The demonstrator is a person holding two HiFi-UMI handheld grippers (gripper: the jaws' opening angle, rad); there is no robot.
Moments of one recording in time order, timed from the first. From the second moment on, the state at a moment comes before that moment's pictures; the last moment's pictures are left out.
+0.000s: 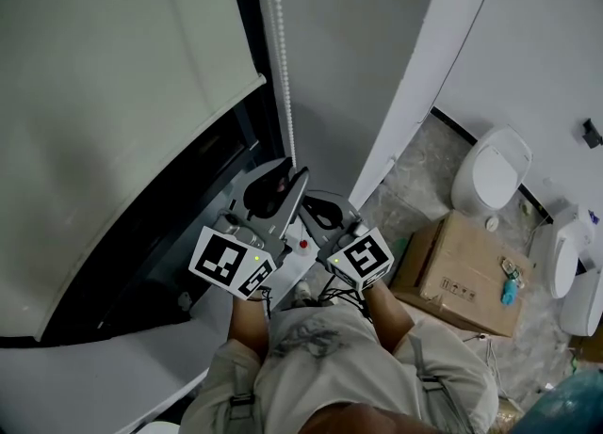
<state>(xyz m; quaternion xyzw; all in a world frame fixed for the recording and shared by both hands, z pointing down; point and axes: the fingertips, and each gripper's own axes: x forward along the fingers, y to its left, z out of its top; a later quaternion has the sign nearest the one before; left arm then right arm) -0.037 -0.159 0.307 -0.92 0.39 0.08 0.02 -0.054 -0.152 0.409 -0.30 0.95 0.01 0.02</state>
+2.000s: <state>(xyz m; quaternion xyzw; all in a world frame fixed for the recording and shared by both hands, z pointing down) -0.038 -0.168 0.421 -0.92 0.40 0.02 -0.06 -0.051 -0.148 0.526 -0.30 0.95 -0.05 -0.06</state>
